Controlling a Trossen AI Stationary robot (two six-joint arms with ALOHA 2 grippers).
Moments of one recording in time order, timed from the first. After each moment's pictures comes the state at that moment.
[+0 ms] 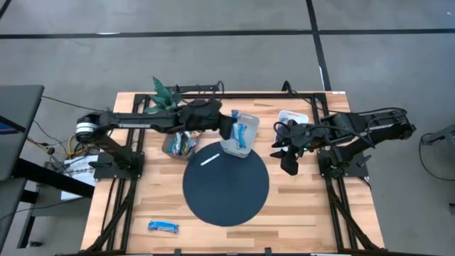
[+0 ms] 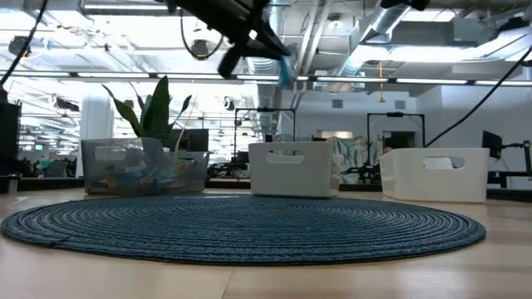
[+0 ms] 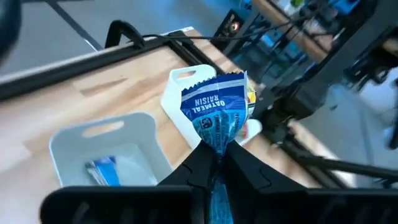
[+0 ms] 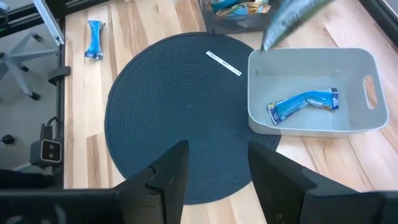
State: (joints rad) left arm 0.18 1.53 1.18 -0.04 -0.12 -0.62; right arm 0.22 1.19 1.34 -1.00 0.16 0.41
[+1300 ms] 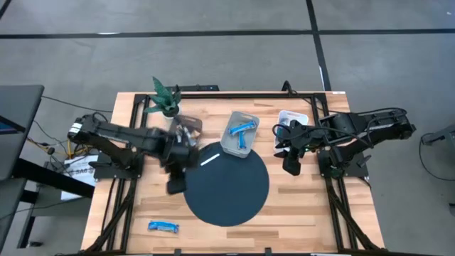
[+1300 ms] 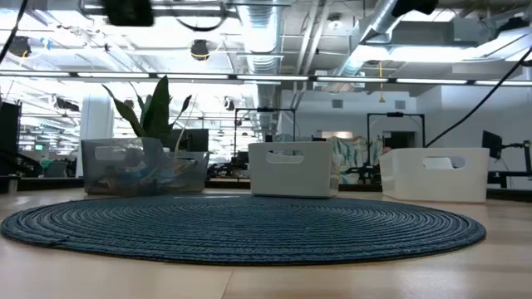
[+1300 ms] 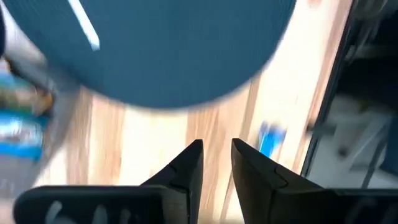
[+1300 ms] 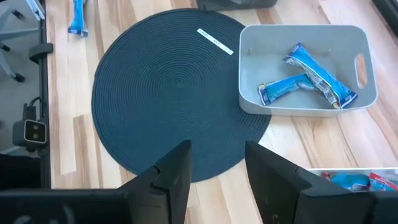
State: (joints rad) left arm -0.24 1.45 1.43 -1.29 0.18 -0.46; right arm 0.22 1.19 1.34 -1.08 0.16 0.41
